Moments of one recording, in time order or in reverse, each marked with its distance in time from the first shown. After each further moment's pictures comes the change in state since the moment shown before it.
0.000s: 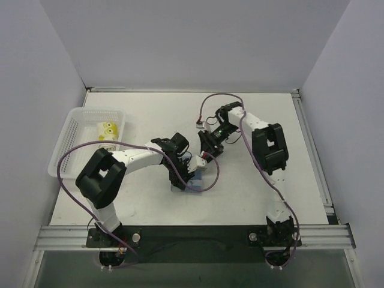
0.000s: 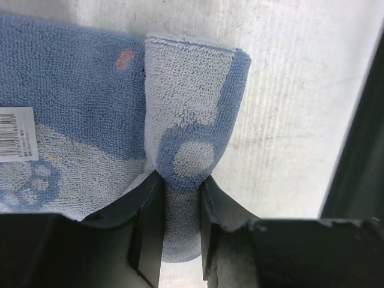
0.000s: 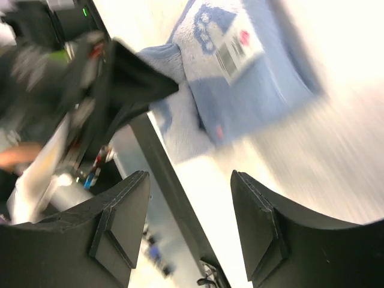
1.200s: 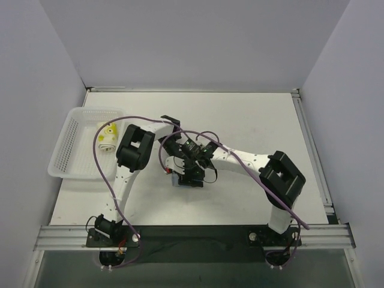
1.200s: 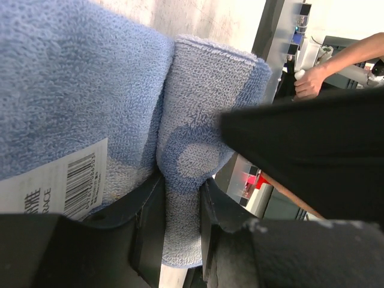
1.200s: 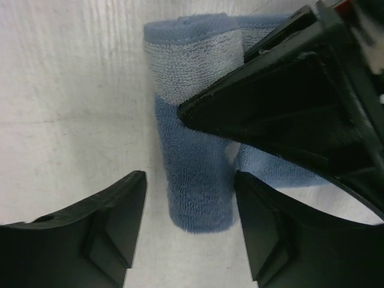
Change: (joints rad) left arm 0.250 0.752 0.766 -0.874 0.464 0.156; right arm 0.489 -0.535 -0.579 0.655 0.727 -0.312
